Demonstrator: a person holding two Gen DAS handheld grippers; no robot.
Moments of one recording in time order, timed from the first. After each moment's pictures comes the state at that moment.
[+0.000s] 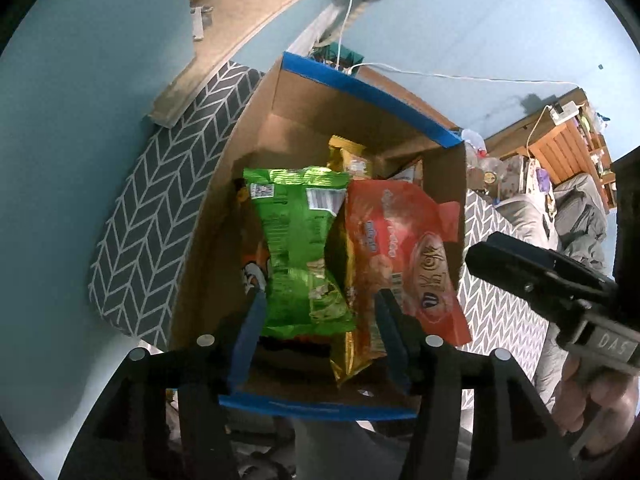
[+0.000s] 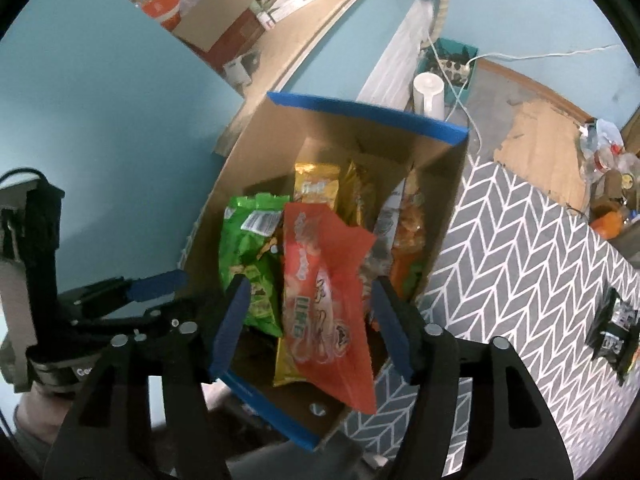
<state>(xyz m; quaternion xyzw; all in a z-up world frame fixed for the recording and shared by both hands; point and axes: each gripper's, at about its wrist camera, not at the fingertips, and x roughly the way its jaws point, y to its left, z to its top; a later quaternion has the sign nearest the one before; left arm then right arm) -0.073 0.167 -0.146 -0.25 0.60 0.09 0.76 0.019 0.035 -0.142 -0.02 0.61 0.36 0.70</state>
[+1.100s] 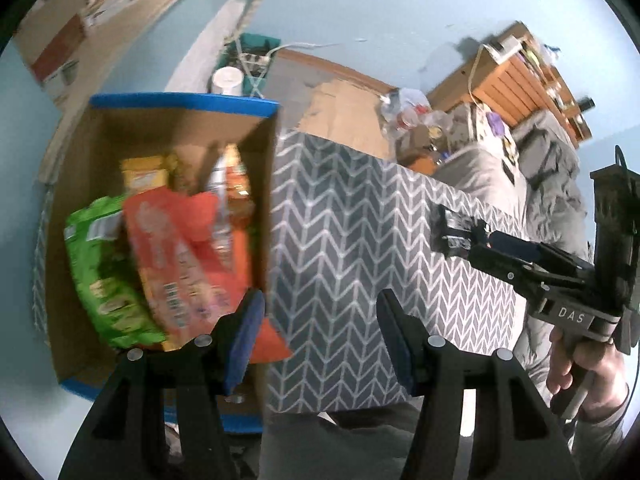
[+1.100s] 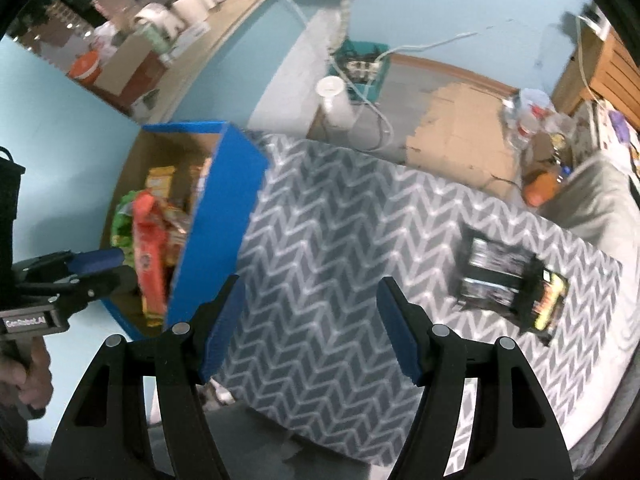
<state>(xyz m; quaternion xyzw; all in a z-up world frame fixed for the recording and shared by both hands) -0.001 0.018 -0.127 -0.18 0.62 -0.02 0.76 0.054 -0.169 -0.135 -0.02 0.61 0.26 0.75</state>
